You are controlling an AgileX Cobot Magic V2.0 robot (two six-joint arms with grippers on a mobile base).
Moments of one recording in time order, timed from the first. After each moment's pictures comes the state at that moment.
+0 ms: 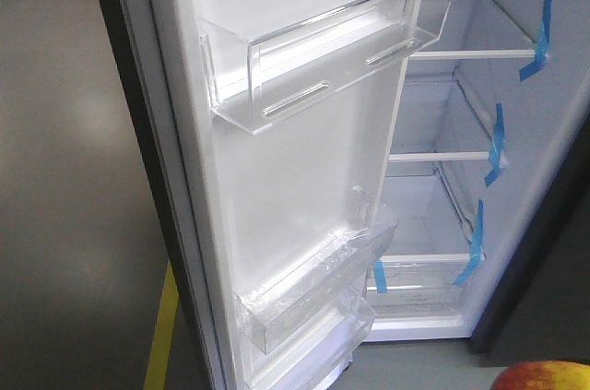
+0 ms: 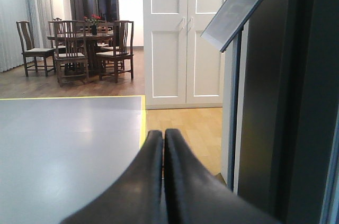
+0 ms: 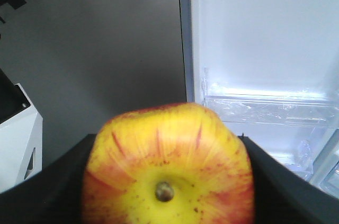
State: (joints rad) left arm 0.00 -0.01 0.03 0.01 0.00 -0.06; right arm 0.35 0.38 -0.68 0.56 1.02 -0.48
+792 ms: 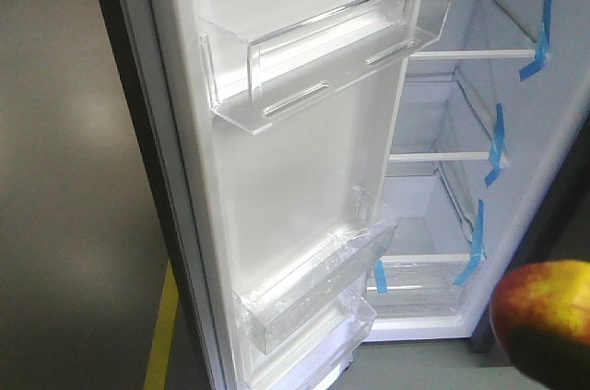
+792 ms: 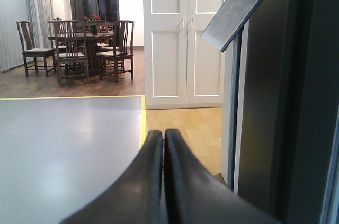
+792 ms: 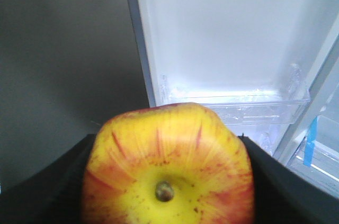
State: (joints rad) left arm 0.00 -0.01 0.03 0.01 0.00 -0.06; right arm 0.35 0.55 -0.81 0.41 0.95 -0.38
